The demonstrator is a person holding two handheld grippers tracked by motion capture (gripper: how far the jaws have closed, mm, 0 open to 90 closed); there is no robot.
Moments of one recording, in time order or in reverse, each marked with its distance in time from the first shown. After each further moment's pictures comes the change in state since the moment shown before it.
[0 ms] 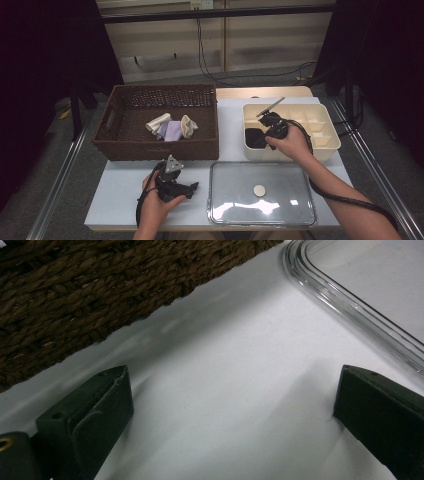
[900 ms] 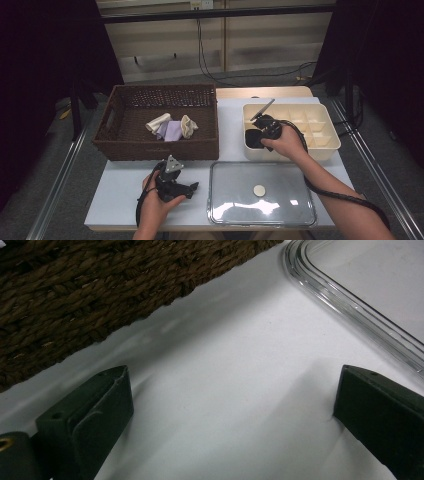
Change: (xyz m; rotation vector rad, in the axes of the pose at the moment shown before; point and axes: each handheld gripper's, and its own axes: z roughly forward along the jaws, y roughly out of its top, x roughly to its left) left arm 0.000 0.000 0.000 0.000 0.000 -0.001; right arm -0.002 0.008 0.019 0.109 0.004 -0.053
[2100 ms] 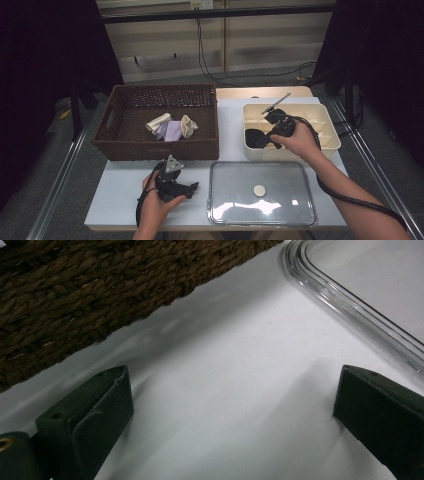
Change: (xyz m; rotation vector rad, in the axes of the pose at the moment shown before) left arm 0.000 0.000 0.000 0.000 0.000 0.000; right arm 0.003 -0.016 -0.043 -0.119 0.017 0.013
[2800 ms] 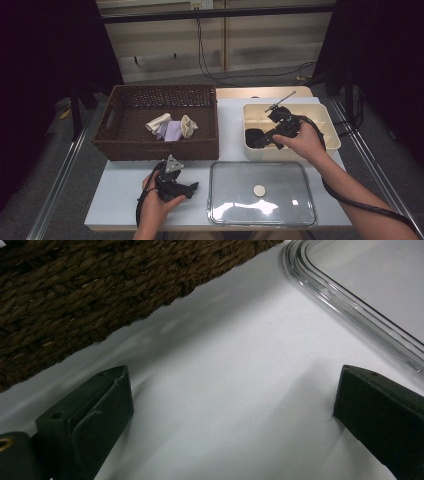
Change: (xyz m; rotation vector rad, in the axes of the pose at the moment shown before) left arm 0.000 0.000 0.000 0.000 0.000 -0.001; right arm 0.011 -0.004 -0.018 -0.067 -0.023 -0.054
